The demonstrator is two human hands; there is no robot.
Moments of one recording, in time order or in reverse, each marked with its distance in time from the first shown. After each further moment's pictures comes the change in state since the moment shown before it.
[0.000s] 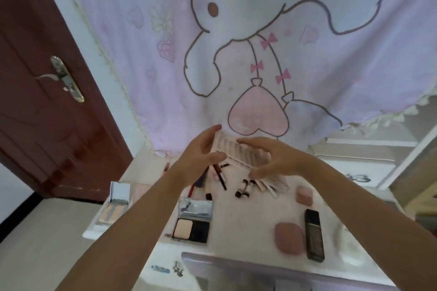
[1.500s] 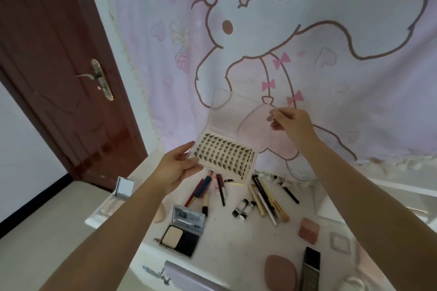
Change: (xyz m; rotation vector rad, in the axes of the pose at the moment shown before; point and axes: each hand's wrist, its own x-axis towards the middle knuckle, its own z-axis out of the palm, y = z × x) left_hand 0.015 -0.014 -0.009 -0.370 0.491 -0.107; right_hand 0.087 0.068 -0.078 0.585 0.637 -0.088
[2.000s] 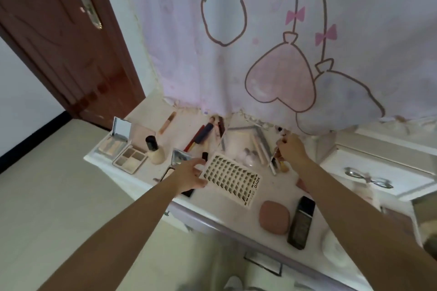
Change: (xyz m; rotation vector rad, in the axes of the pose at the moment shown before) left_hand -0.015 -0.139 -0.042 0.775 -0.104 -0.332; right_hand -0.068 0.162 0.029 -0.464 -0.109 0.539
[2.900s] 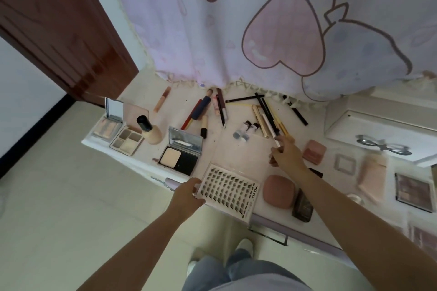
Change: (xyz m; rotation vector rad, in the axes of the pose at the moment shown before) left_hand -0.029 -0.070 0.059 0.326 0.114 -0.136; right_hand -0.037 0.074 0.039 0.137 -0.166 -0.001
